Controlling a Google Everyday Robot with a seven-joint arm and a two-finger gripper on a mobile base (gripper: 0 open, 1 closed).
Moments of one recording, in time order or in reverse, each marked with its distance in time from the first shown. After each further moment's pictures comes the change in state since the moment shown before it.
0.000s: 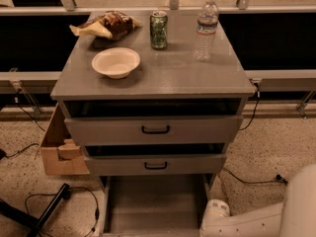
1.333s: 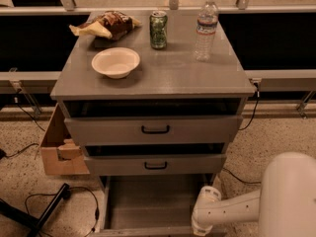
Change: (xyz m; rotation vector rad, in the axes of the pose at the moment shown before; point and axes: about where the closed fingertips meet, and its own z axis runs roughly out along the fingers) arm -0.054 -0.046 0.006 0.004 -0.062 -0.110
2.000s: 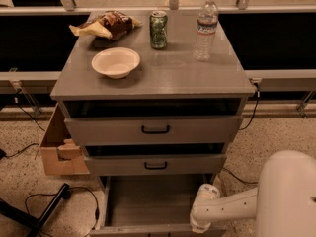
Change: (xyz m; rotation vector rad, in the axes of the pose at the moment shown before) arm -0.006 -0.008 -0.002 -0.001 -0.006 -0.012
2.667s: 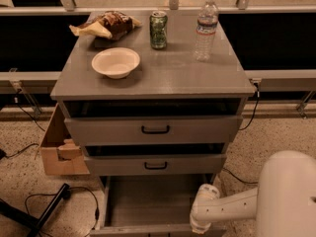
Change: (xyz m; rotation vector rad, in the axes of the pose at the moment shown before) arm 0.000 0.003 0.002 -0.006 0.001 -0.001
